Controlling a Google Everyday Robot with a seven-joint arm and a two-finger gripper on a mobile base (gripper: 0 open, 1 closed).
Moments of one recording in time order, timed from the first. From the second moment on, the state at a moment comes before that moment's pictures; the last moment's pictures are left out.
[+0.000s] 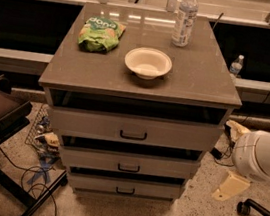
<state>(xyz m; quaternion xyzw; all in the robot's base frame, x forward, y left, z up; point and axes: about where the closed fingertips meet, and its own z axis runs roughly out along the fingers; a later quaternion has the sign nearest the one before) 0.439 -0.231 0.777 -0.61 0.75 -0.05 0.25</state>
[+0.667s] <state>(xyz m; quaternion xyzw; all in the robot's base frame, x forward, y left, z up) 0.433 -0.235 0.676 -0.62 0.74 0.00 0.26</state>
